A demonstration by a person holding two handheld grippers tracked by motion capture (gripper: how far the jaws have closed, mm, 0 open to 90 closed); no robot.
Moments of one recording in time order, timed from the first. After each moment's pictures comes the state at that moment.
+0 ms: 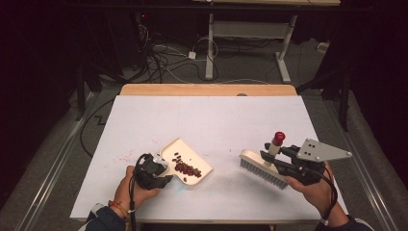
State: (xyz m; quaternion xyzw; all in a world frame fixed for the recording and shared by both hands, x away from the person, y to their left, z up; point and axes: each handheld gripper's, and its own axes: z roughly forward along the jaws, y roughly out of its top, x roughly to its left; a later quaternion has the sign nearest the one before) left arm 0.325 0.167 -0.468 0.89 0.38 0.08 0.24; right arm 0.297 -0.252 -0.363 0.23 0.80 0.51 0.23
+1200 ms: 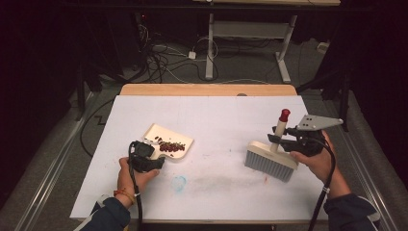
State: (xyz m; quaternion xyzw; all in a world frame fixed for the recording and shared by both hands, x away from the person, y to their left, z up) left arm 0.360 0.185 -0.478 0.80 0.52 0.11 0.26; right arm 0.383 -0.283 -0.372 0.25 0.83 0.45 0.21
